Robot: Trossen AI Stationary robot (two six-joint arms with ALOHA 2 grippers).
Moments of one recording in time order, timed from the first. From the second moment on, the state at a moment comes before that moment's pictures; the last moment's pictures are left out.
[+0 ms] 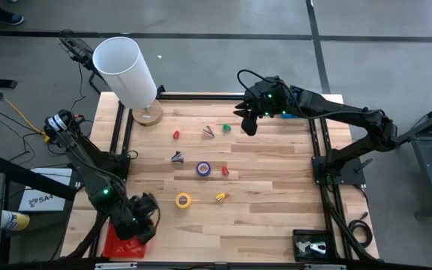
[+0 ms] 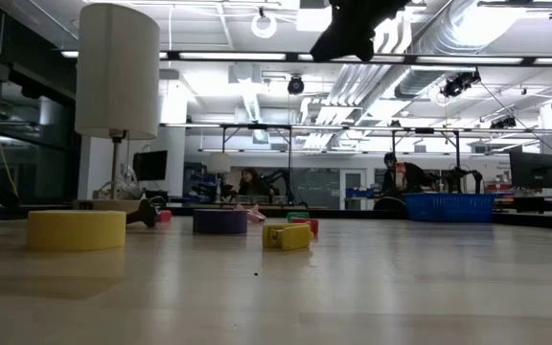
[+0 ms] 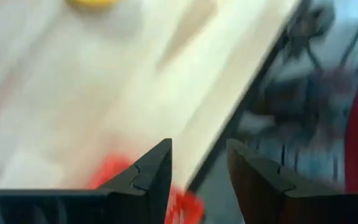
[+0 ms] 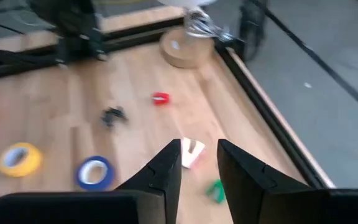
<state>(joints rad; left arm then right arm) -0.90 1.31 1.00 -0.69 -0.19 -1.56 -0.35 1.40 1.33 -0.49 -0.04 0.03</state>
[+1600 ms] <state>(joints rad) -0.71 0.92 1.00 -1.09 -0.77 -1.33 -0.40 2.26 1.82 -0.91 0.10 0.29</state>
